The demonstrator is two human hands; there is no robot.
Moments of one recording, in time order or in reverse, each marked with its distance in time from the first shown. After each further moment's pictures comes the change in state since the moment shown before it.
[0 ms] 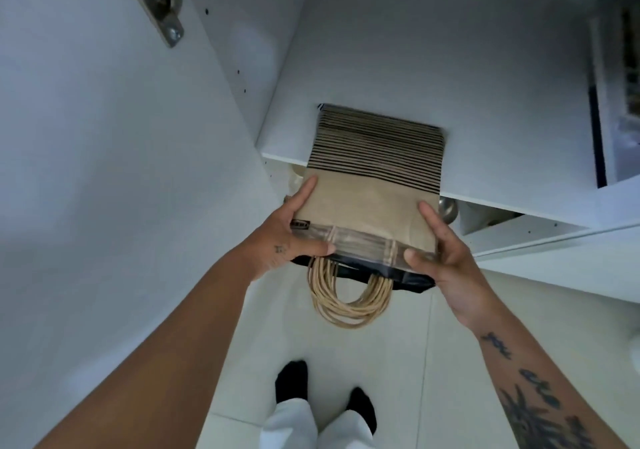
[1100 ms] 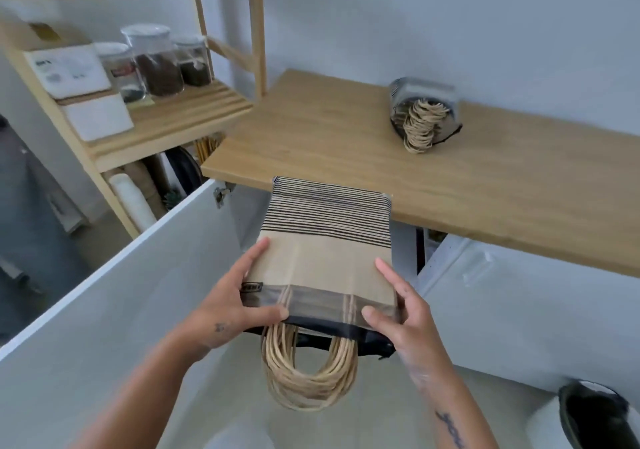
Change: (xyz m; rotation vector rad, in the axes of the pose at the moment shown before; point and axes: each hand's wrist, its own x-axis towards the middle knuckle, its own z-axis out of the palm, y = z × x) left_hand -0.321 0.193 0.128 0.126 0.226 0.326; right_hand -0.306 -0.211 -0.044 -0.099 0.074 -0.379
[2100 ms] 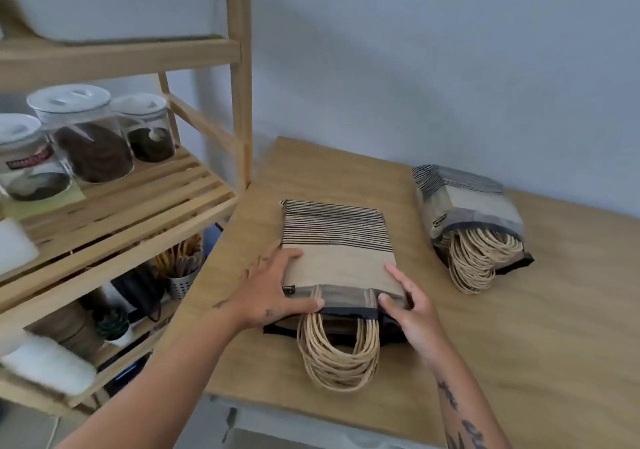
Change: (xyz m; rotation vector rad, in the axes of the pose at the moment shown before) left_hand 0.388 0.056 -0.120 0.518 -0.051 0.076; right_hand 0.386 -0.031 0.006 -0.131 0.133 0.057
